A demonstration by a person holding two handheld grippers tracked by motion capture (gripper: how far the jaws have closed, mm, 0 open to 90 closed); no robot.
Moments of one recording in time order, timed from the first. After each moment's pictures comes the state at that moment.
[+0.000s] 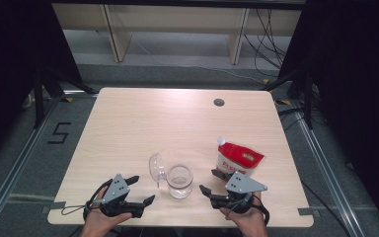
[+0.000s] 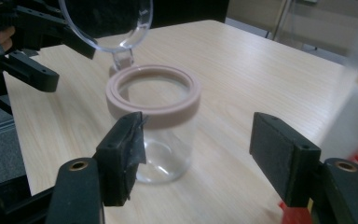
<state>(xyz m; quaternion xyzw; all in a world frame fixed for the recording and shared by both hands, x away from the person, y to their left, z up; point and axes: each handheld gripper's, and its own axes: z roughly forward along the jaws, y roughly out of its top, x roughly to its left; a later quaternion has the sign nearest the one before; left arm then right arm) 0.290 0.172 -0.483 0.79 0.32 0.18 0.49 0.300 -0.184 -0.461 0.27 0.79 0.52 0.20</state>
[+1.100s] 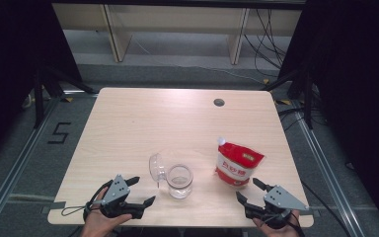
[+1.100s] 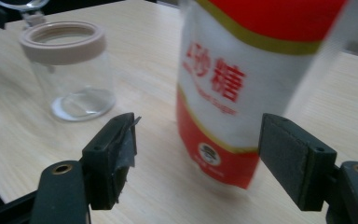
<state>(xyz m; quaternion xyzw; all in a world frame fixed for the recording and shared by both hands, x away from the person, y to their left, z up) 0.288 0.171 -0.484 0.79 0.32 0.18 0.50 0.263 -0.264 -0.468 0.38 0.75 0.48 0.26</state>
